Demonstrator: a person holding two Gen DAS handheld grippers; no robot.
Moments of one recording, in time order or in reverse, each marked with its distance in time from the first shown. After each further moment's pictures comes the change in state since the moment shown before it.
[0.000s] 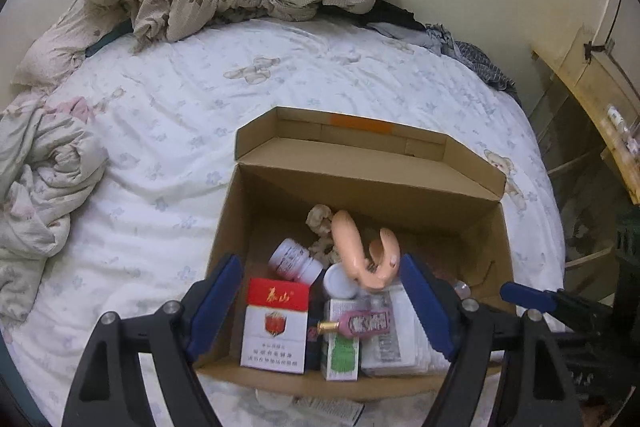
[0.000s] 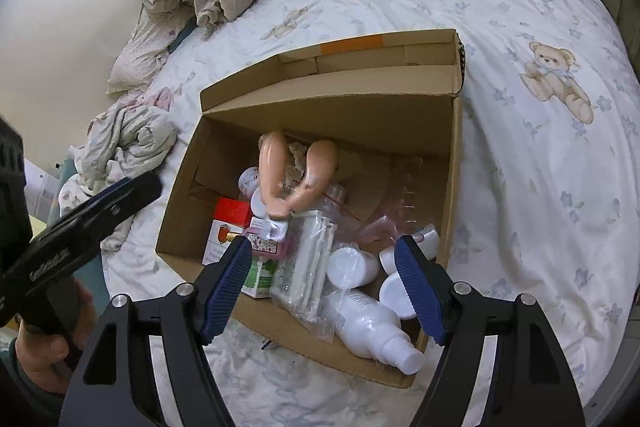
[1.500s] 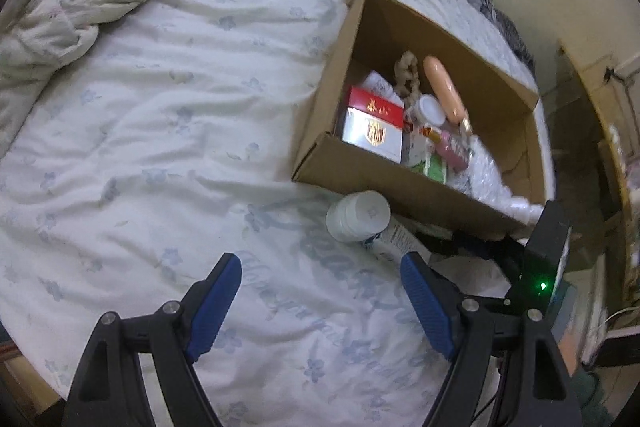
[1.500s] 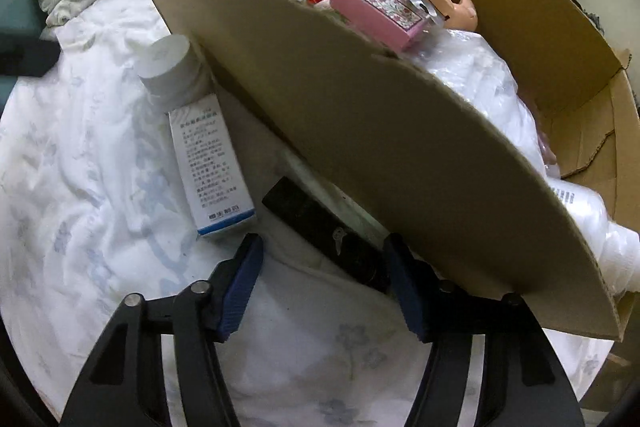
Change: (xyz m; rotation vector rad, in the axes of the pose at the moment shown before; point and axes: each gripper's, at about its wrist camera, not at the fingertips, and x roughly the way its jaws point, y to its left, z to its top) left arm -0.002 0.098 -0.122 -0.204 0.297 -0.102; right arm 0.126 0.088 -0.112 -0.558 0.231 -0.233
